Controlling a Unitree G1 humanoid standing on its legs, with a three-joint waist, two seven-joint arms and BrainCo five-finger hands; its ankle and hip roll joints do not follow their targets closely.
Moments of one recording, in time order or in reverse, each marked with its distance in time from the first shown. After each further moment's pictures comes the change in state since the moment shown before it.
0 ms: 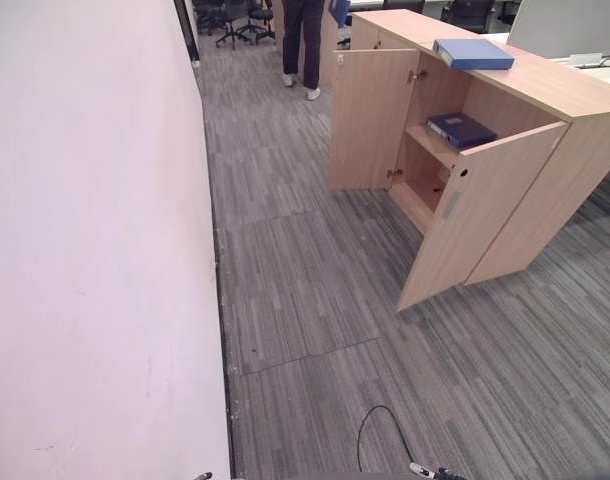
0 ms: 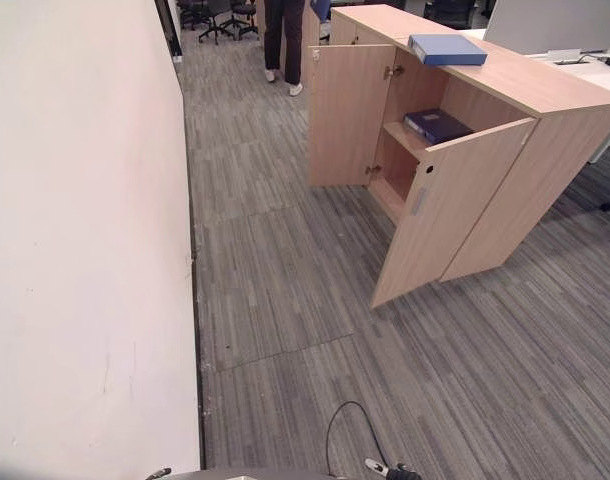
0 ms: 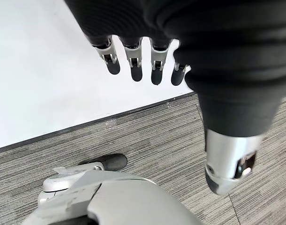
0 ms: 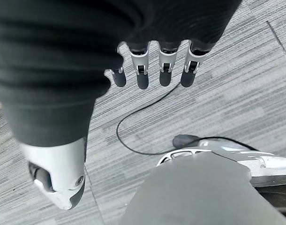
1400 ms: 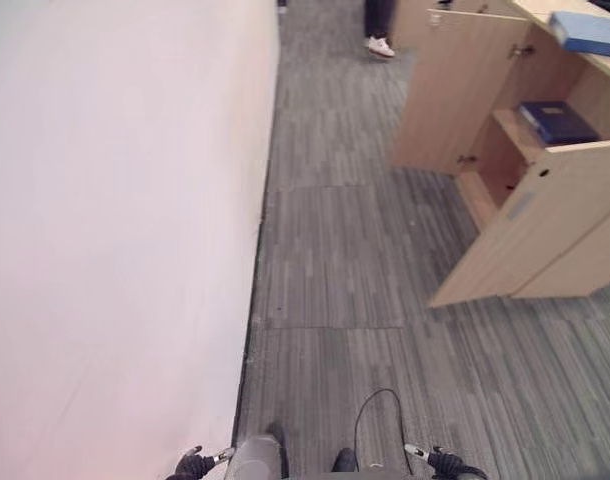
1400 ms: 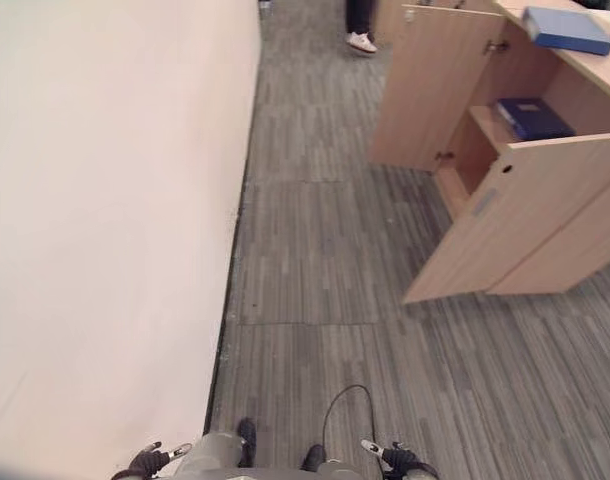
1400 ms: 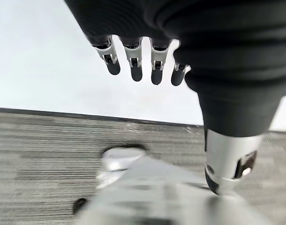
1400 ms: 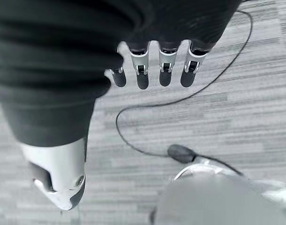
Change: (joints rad) left arm -0.064 0.013 0.085 0.037 -0.104 -0.033 0.017; right arm -0.099 -0.002 0.038 0.032 -0.001 -0.019 -0.001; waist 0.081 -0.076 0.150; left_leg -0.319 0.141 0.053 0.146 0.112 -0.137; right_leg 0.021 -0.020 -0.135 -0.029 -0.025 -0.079
